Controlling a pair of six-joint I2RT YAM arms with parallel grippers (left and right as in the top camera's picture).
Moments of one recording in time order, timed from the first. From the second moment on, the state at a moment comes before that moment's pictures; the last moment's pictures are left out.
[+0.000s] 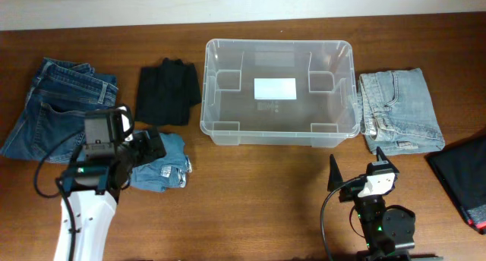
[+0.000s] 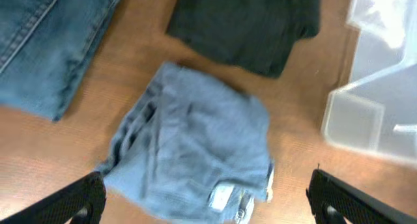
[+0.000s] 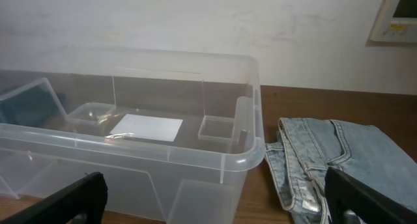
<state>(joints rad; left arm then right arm) 0.03 1.17 0.95 -0.78 -0.02 -0.23 0.07 0.01 0.01 -0.07 -0.02 -0.03</state>
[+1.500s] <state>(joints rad) 0.03 1.80 1.06 -0.89 -0.02 -0.13 0.07 0.01 0.01 -0.07 -0.03 -0.03</state>
